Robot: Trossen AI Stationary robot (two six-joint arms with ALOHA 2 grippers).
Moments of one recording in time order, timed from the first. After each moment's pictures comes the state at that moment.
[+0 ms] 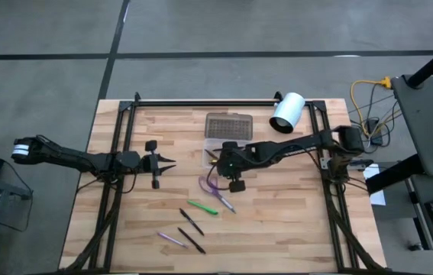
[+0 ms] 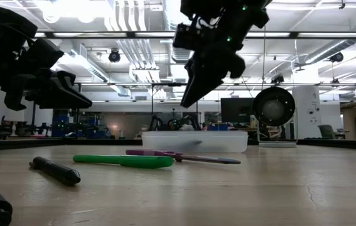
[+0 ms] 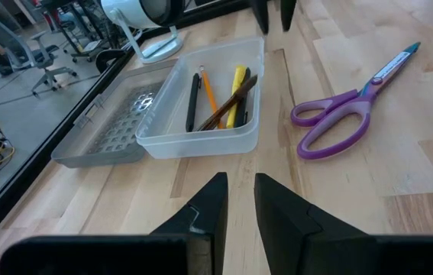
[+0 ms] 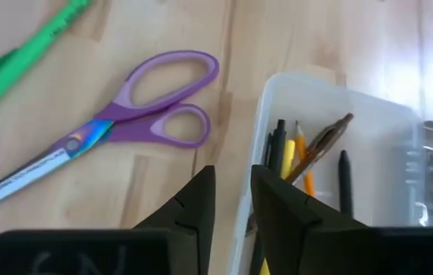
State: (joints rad) left arm -0.03 0.64 0.01 0.32 -0.25 0.24; right arm 0.03 1.82 1.28 -0.43 0.10 -0.19
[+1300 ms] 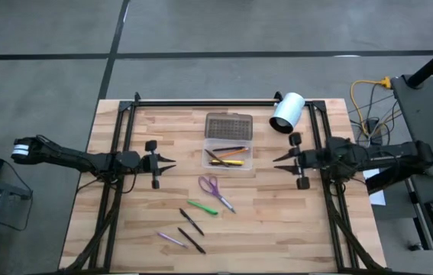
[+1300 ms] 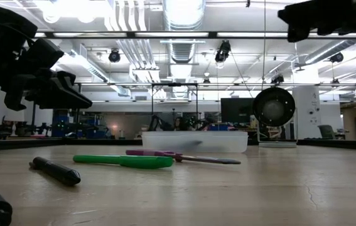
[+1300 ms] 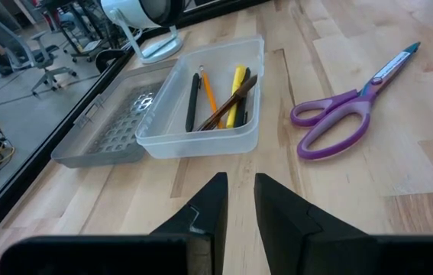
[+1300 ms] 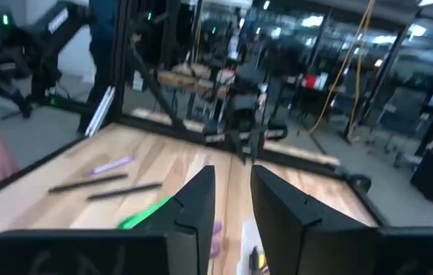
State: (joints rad) left arm -0.03 0.64 0.01 0.32 -0.25 0.24; right arm 0.03 0.50 0.27 0.24 -0.11 -0.18
